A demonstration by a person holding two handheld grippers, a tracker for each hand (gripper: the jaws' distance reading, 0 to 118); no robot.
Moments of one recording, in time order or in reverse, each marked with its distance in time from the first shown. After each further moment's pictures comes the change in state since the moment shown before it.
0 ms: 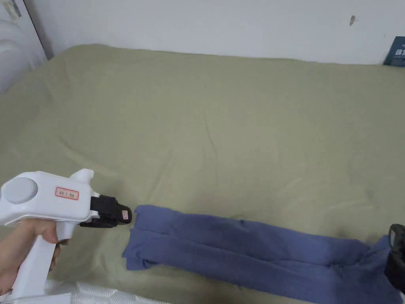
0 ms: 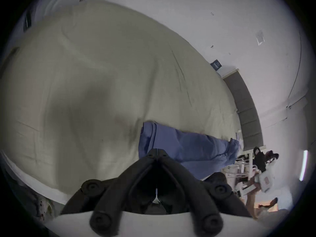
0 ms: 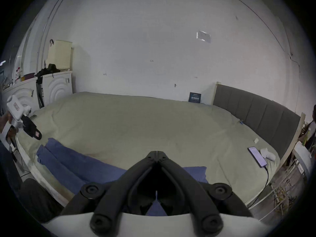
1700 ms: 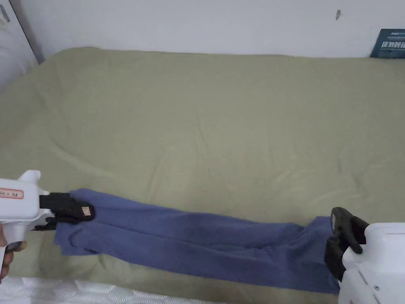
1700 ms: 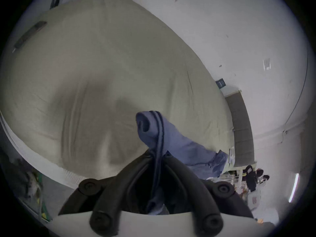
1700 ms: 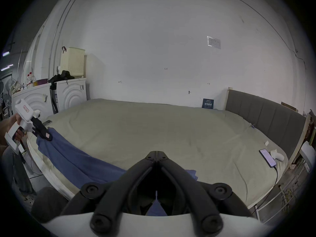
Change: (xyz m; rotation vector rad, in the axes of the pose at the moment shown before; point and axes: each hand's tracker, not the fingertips) left arm -0.010 -0.014 0.077 0.099 0.031 0.122; right arm -0.055 0.011 0.029 0.055 0.093 -0.012
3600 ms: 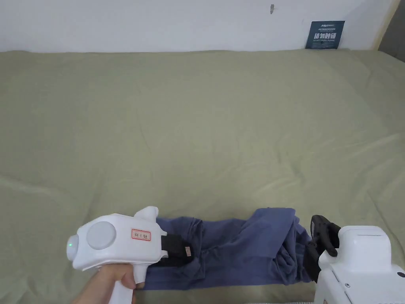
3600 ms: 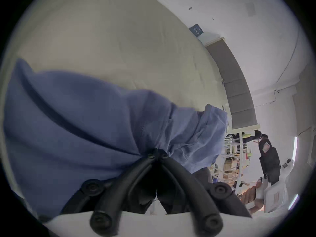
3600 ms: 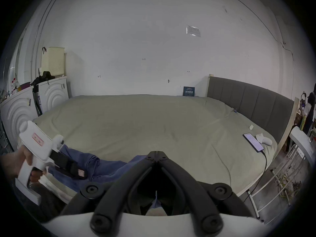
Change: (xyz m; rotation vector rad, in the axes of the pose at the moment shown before) left arm 0.175 -0.114 -0.214 -0.265 -0.139 -0.239; right arm 0.062 -0.026 0.004 -0.081 -0.143 -0.079
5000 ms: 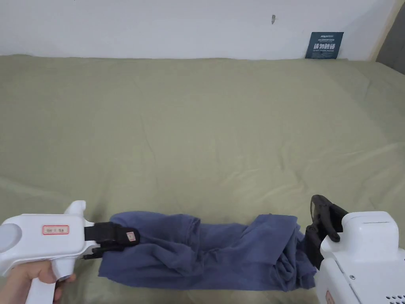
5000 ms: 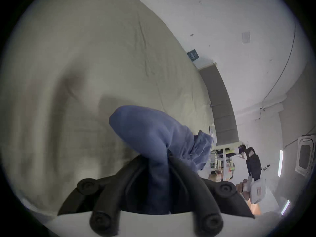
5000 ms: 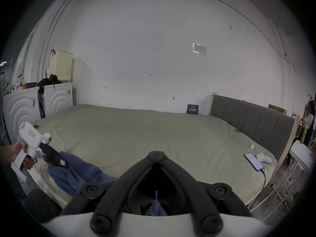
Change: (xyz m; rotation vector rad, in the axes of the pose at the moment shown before) left arm -0.090 0.011 0.099 0.155 -0.132 0.137; right arm -0.018 0.033 0.011 0.145 0.022 0.062
